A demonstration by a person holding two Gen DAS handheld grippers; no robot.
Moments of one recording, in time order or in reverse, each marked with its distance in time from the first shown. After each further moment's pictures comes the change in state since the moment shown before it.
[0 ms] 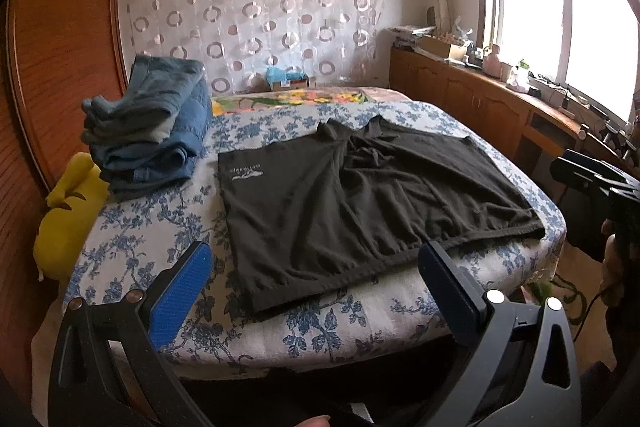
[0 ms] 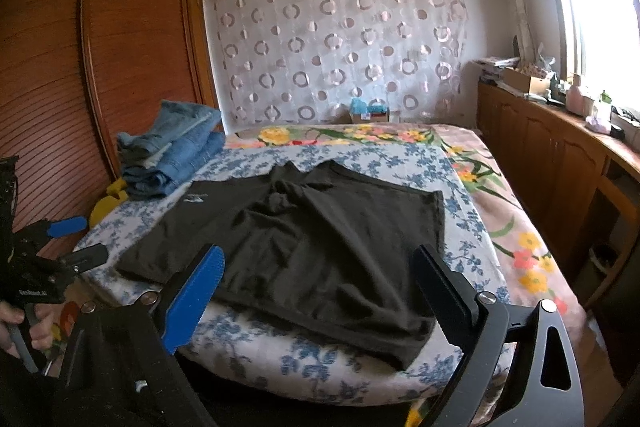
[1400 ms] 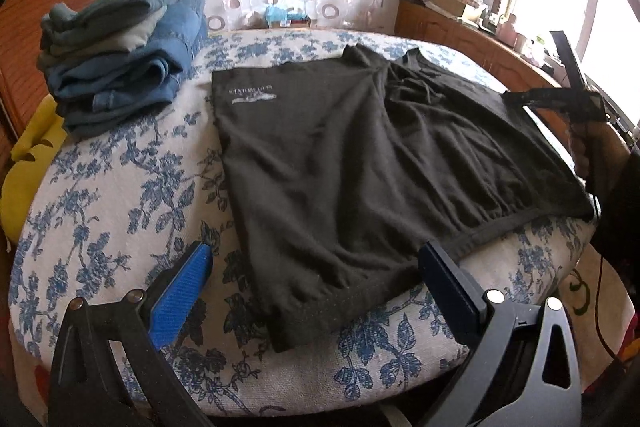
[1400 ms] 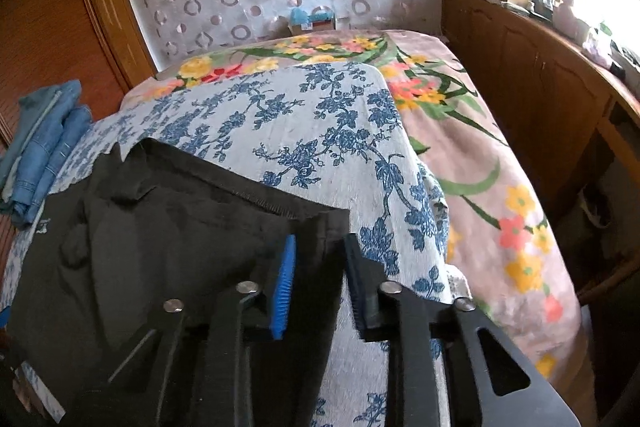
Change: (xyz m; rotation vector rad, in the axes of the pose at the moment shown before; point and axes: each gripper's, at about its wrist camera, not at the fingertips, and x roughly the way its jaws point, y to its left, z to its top) left arm 0.081 0.040 -0.020 -0.056 0.219 -0.049; right arm 0.103 -0.051 0.088 0.122 0.347 -0.122
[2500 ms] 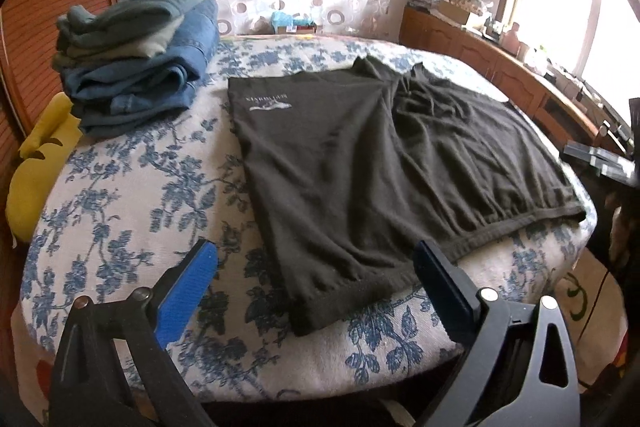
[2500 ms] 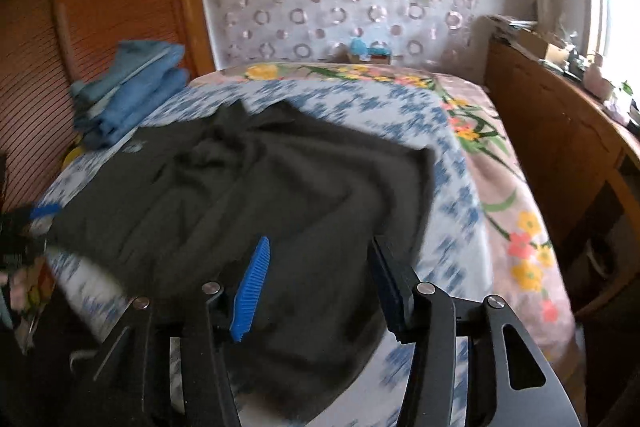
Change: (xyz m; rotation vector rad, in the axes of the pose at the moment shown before) left arm -0.020 0.008 0.000 -0.025 -0.035 0.002; right arm -0.221 0.068 -0.151 -0.194 -0.128 0.118
